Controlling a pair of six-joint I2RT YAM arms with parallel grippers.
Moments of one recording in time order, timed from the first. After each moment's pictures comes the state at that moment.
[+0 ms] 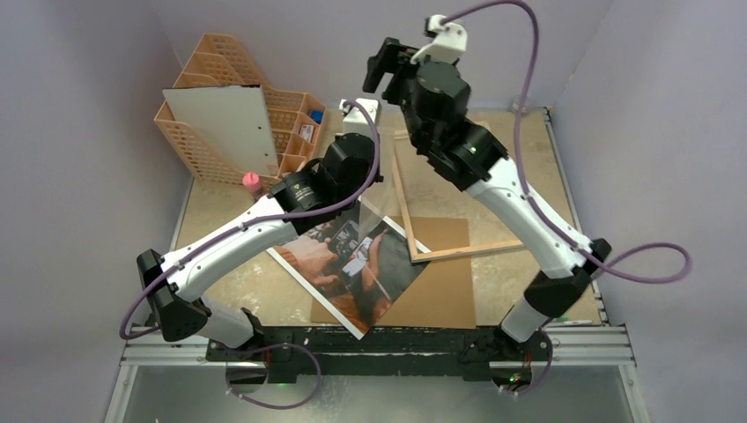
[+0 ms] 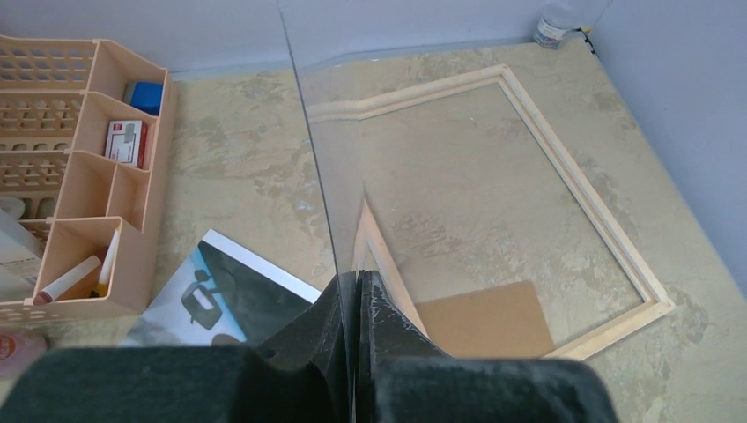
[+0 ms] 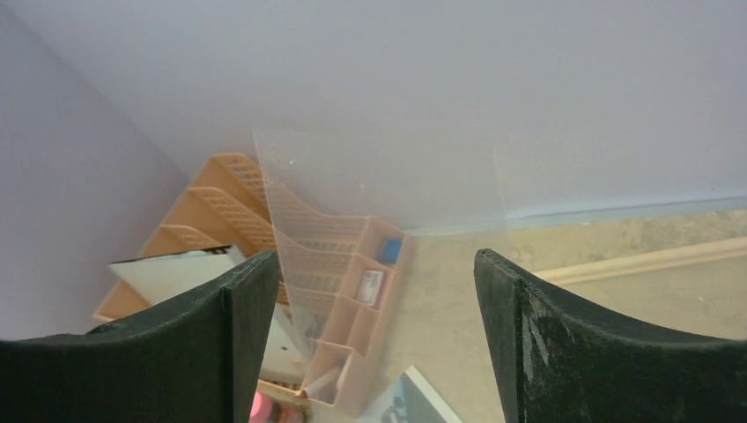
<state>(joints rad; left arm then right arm) -0.95 1.45 1.52 -0.43 -0.63 -0.35 0.82 1.70 2.09 -0.36 0.68 0.35</state>
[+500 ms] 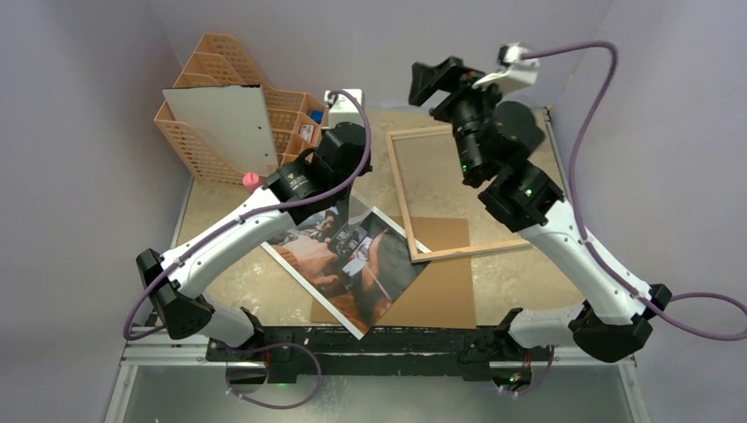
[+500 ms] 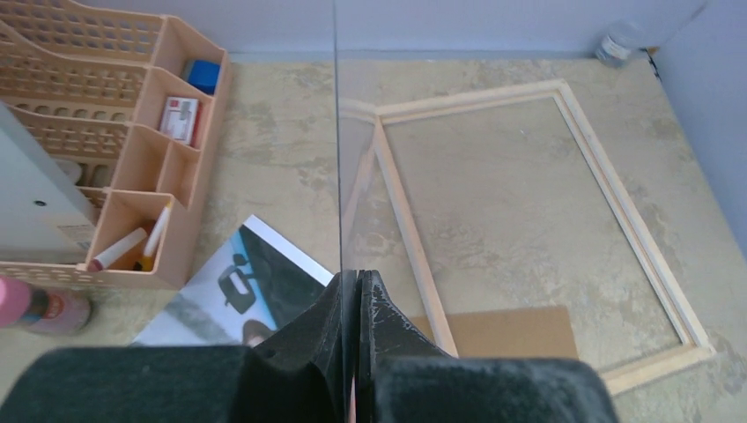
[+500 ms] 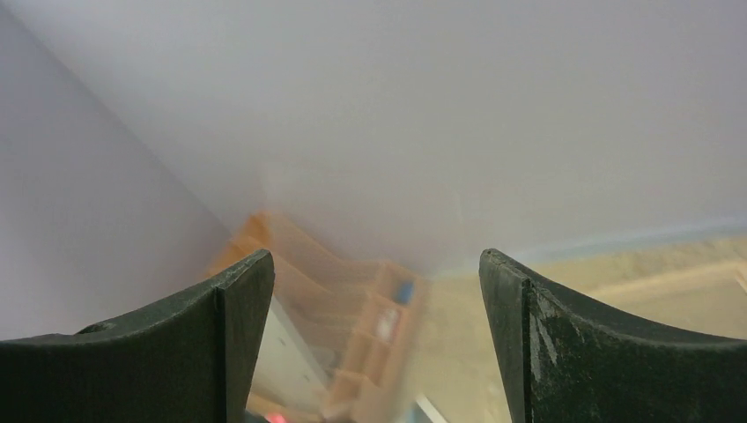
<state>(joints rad) -0.90 1.46 1.56 -0.51 -0.68 -0.41 0.82 1.30 1.71 -0.06 0.66 0.31</state>
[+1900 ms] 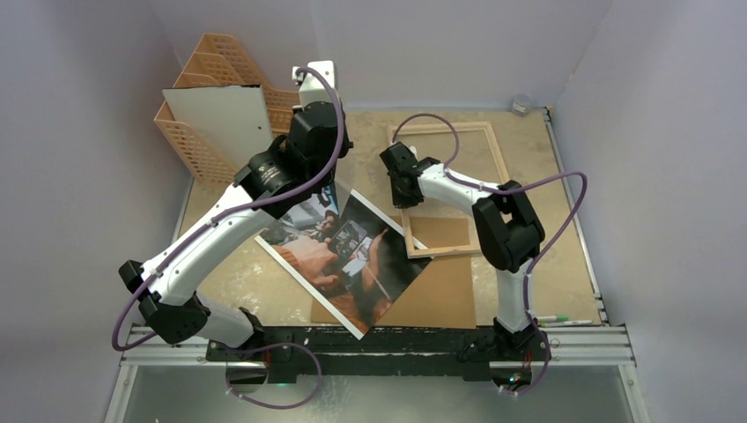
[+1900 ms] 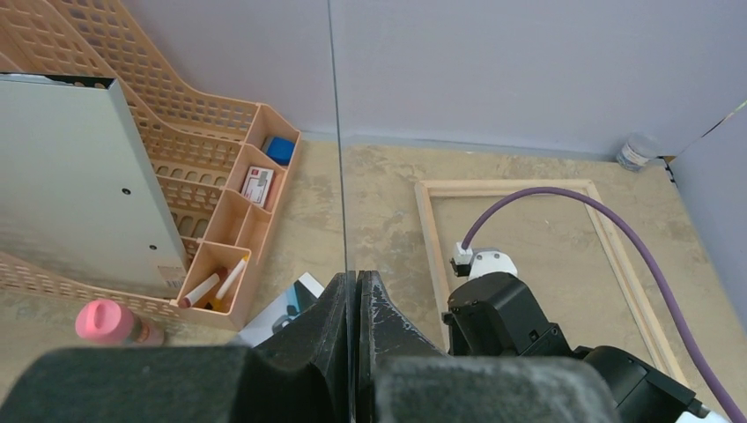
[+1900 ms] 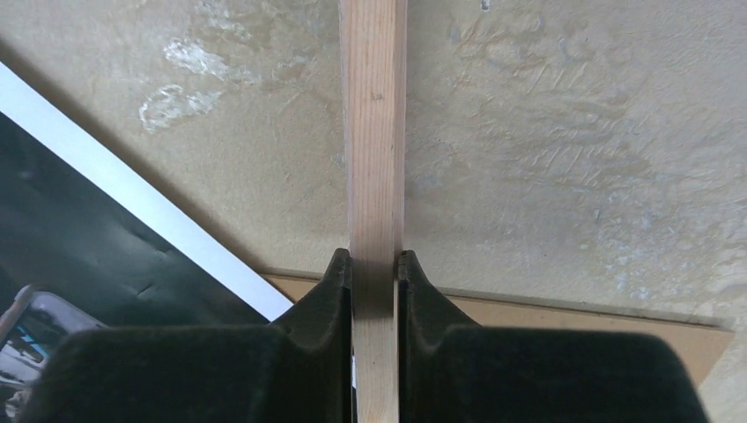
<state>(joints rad) -0.85 1.43 1.74 -0.57 -0.81 -0.34 0.60 2.01 1.46 -0.58 0.24 0.46</state>
